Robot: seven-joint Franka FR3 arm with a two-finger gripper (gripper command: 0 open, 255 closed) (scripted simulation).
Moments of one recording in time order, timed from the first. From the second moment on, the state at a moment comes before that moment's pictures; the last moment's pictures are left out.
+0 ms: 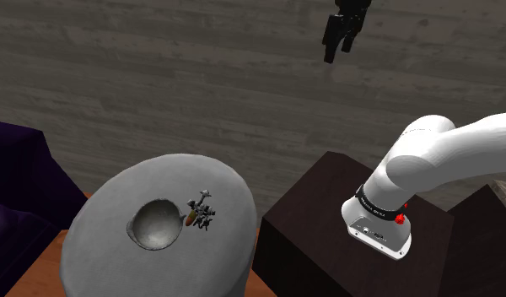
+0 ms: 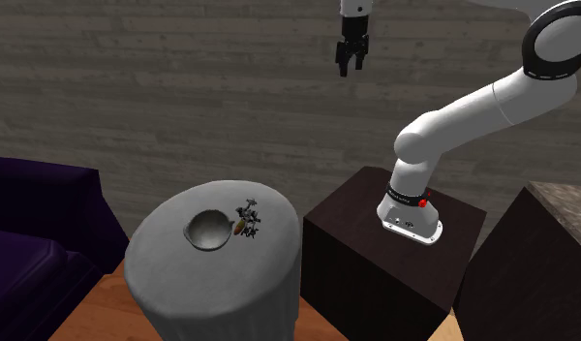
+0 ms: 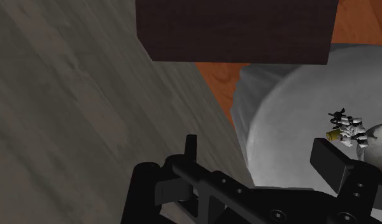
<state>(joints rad) -0.02 -0.80 0.02 -2.27 -0.05 1.43 0.00</state>
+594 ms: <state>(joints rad) 0.02 -0.77 0.12 -2.43 0.03 1.62 0.11</state>
